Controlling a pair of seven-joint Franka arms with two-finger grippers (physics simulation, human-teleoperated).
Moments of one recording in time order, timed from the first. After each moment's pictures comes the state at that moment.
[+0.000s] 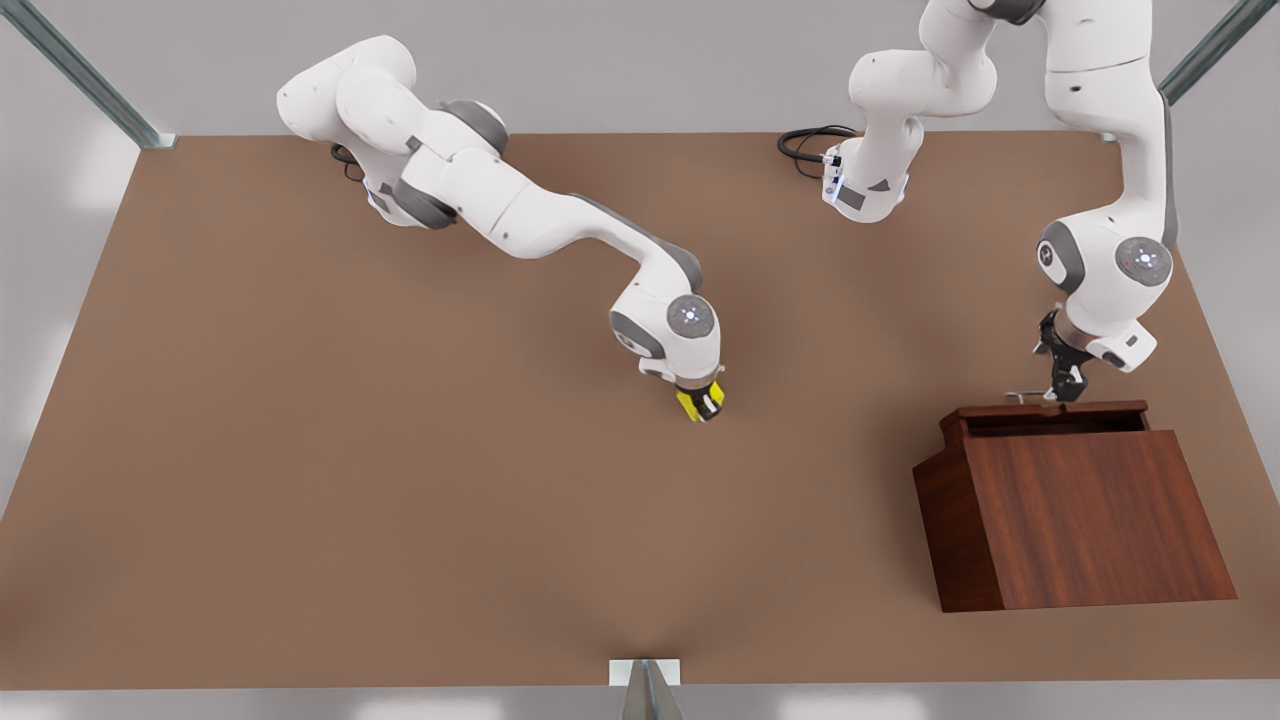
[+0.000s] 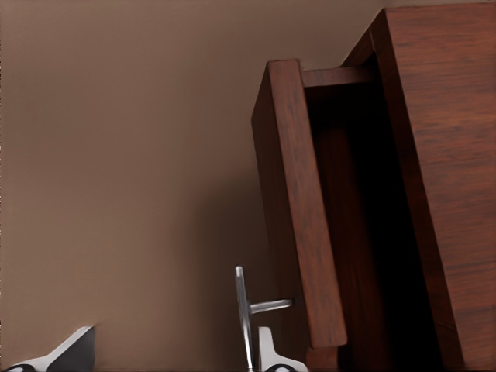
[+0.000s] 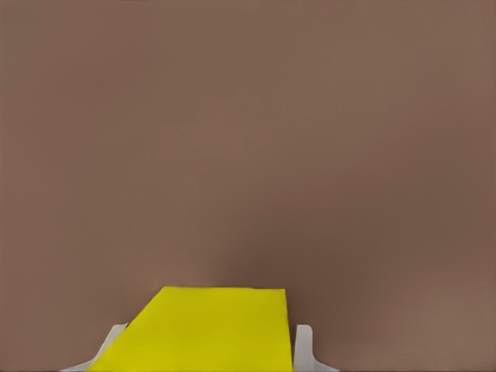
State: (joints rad) left arm -0.07 0.08 0.41 -2.36 0.14 2.57 -1.25; right arm 0.71 1.18 0.39 -0.85 -0.37 2.07 2.07
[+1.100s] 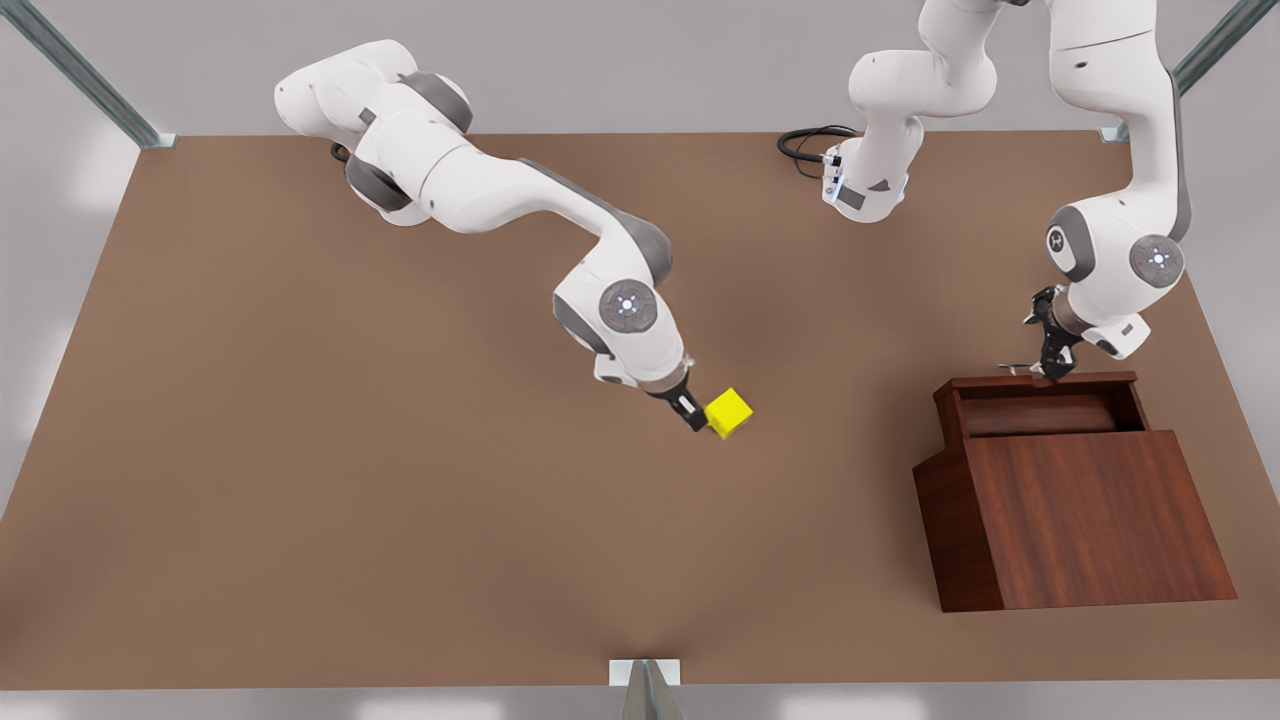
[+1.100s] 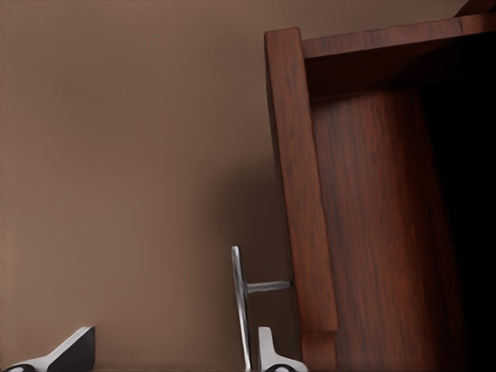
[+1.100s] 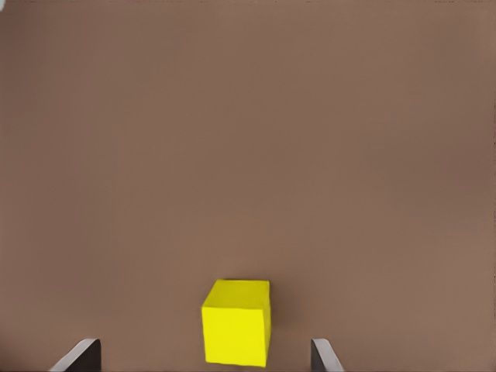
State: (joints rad) left arm -0.07 0.01 0.41 -2.36 0.15 2.33 -1.25; right arm 0.53 0.95 0.45 -0.87 -0.23 1.94 1.77
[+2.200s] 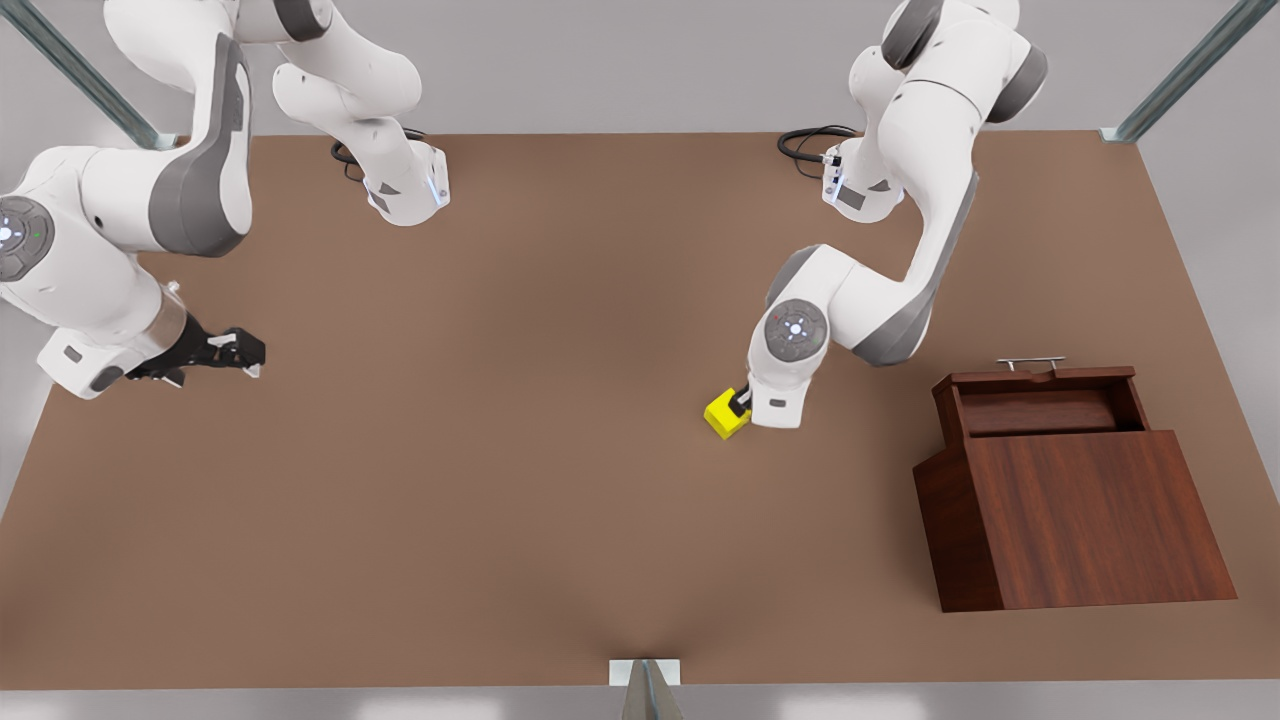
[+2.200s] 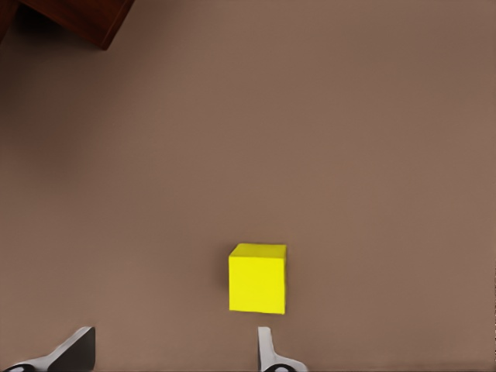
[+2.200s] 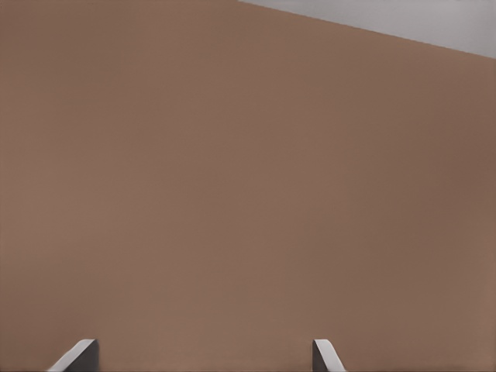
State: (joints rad) left arm -0.25 0.49 -0.34 -1.46 0.16 1.73 -1.26; right arm 0.12 0.23 -0.11 -1.37 -0.07 1.55 -0.17
